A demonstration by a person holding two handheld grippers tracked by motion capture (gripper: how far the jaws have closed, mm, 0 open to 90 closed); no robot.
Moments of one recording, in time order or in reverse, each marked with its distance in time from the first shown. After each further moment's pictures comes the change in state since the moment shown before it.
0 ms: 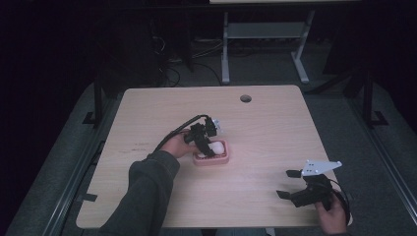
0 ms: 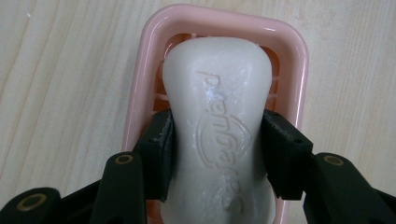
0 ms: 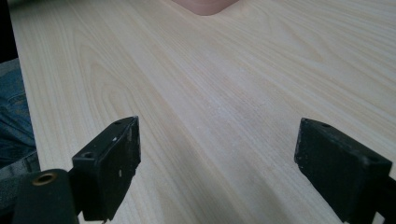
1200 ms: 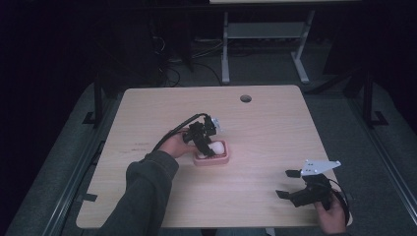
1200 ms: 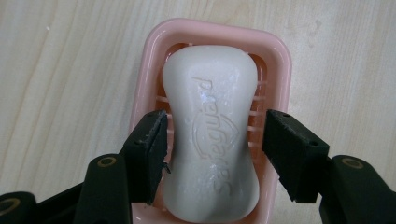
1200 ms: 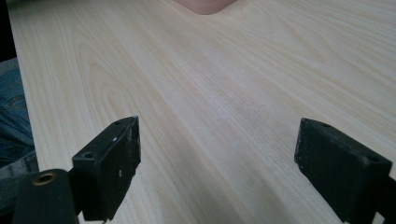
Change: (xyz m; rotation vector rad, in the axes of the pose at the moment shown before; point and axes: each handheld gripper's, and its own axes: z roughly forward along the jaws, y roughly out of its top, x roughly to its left) left arm -0.007 0.000 -0.015 -0.032 0.030 0.009; right arm 0.000 0.001 0.002 0.004 0.000 0.003
